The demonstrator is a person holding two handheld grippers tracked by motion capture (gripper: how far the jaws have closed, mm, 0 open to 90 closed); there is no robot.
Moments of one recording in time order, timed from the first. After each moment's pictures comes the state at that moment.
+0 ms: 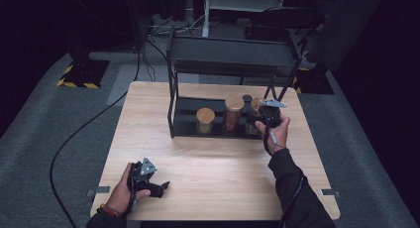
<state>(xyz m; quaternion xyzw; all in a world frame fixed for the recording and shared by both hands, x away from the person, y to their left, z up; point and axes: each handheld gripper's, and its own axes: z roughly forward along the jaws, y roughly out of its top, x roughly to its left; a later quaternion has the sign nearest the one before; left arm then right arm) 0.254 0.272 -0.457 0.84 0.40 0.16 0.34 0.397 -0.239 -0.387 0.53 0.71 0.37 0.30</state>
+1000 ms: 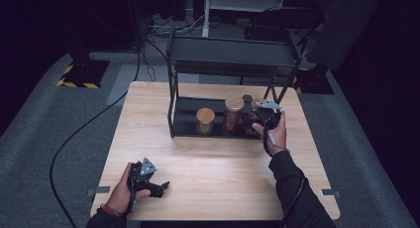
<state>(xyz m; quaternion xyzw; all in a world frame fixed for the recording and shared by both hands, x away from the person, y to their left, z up) 0.254 0.271 -0.457 0.84 0.40 0.16 0.34 0.392 -0.228 -0.388 0.50 0.73 0.35 0.31</state>
